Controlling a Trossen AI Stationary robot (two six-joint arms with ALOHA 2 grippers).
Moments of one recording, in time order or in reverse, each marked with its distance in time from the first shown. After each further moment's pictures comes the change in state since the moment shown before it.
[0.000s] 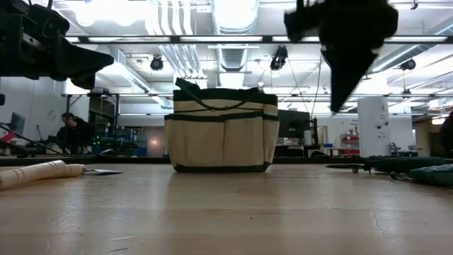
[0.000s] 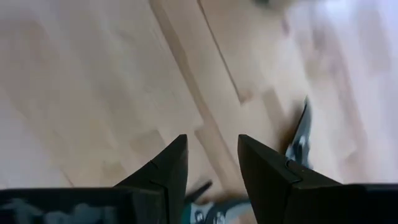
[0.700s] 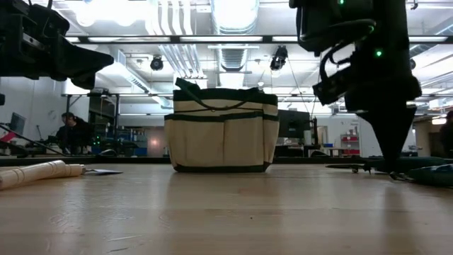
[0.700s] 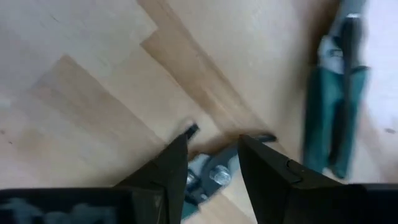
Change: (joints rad) left arm 0.000 0.000 0.000 0.000 0.000 0.000; right arm -0.076 0.000 -0.252 0.081 -0.241 0.198
